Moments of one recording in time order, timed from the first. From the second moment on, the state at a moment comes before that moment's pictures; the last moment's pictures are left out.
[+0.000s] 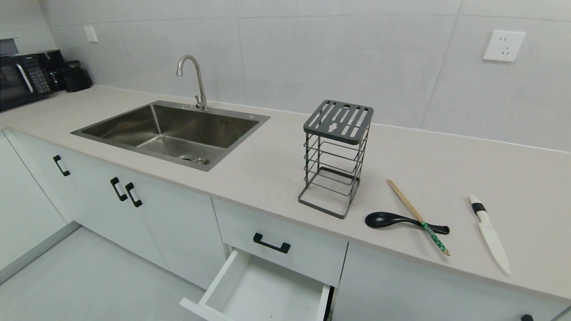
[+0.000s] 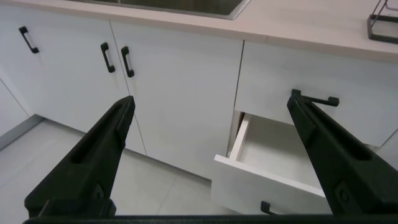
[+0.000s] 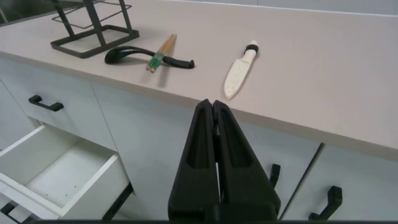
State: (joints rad) left arm 0.00 0.00 0.00 0.00 0.00 0.01; right arm 0.00 0.00 0.00 0.00 0.05 0.00
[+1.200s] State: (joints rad) left arm 0.00 0.00 0.00 0.00 0.00 0.01; right arm 0.00 0.00 0.00 0.00 0.05 -0.02
